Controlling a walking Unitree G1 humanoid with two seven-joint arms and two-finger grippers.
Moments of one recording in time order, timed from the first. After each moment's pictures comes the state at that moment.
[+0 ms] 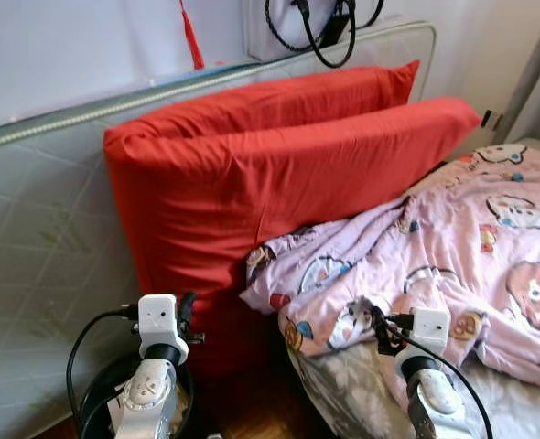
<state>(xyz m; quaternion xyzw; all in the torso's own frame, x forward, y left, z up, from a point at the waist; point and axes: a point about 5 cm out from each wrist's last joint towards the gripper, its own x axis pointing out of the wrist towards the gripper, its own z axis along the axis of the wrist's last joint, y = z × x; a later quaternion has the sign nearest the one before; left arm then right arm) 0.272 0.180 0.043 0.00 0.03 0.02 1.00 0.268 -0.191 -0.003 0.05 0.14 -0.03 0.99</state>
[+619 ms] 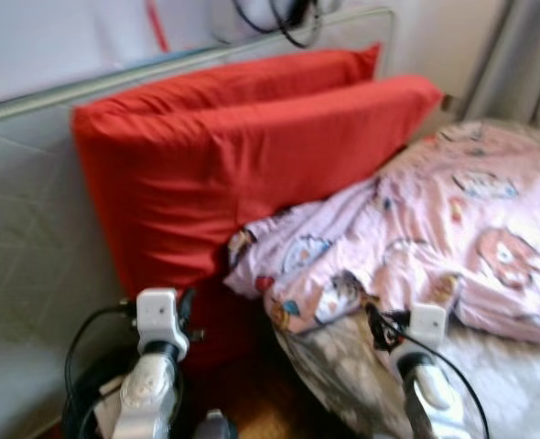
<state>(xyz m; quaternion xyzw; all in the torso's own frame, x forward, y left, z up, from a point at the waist) 0.278 0.175 0.055 0.00 0.01 0.01 1.00 0.262 -0.192 -0.008 0.06 0.15 -0.03 0.99</state>
